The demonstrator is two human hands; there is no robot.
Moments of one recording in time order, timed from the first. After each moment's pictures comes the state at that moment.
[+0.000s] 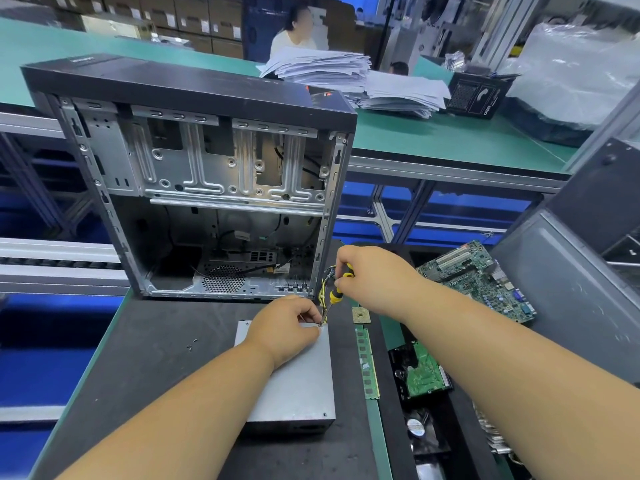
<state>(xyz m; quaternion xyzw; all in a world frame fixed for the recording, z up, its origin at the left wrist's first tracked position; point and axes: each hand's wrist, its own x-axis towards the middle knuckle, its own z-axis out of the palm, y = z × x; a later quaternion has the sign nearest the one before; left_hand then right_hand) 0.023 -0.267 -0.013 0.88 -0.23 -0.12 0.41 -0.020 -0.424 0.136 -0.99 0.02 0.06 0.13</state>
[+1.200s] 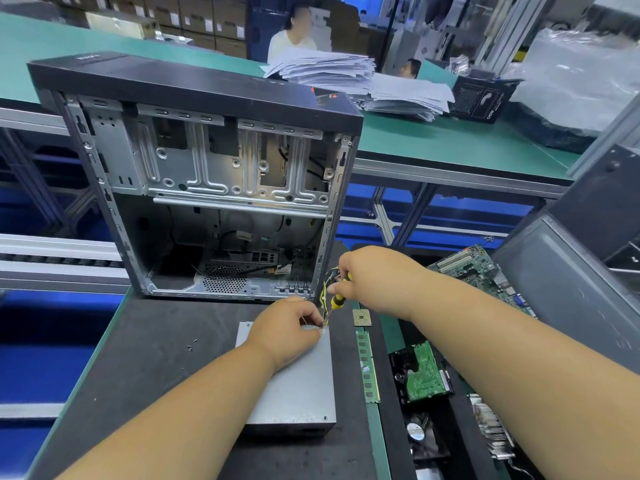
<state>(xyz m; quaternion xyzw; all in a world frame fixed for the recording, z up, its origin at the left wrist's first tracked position) 0.025 -0.266 -0.015 0.87 -0.23 -0.11 0.42 -0.014 -0.416 0.155 -0.99 -0.04 0.13 -0.02</state>
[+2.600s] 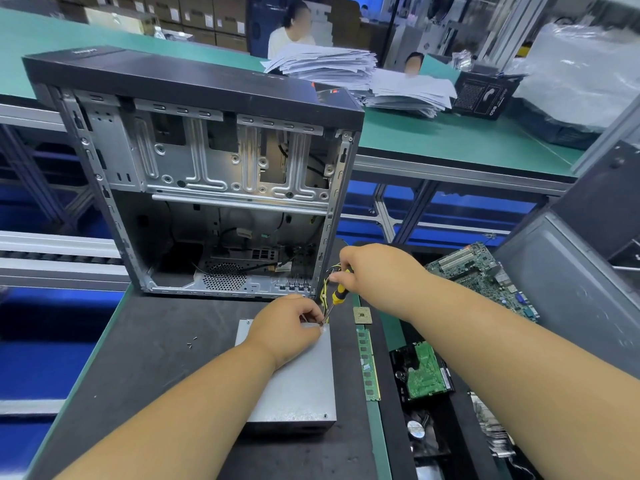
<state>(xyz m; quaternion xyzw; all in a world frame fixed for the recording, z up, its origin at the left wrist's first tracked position) 0.023 -0.268 -0.015 0.88 -0.22 -0.11 0.41 -0.007 -0.425 0.137 -1.00 -0.03 0.07 -0.01</state>
